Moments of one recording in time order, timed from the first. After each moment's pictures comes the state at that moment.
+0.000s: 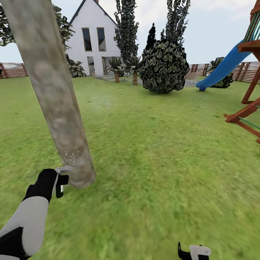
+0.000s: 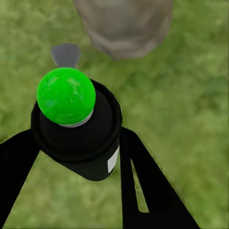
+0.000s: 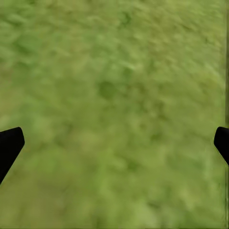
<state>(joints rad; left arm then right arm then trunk) -0.87 0.10 0.49 -0.69 -0.56 0.74 -0.20 -0.37 -0.01 -0.28 -0.07 0.37 -0.67 -0.29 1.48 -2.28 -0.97</state>
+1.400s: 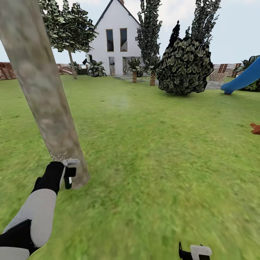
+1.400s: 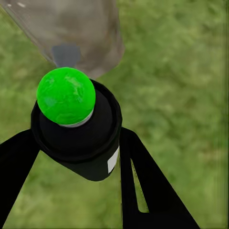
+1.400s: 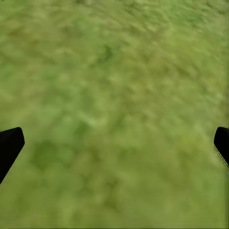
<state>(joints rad) -0.93 0.04 0.48 -0.70 -0.55 0.75 -0.21 -0.37 -0.02 -0.27 -0.07 0.37 -0.67 -0.29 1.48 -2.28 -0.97</state>
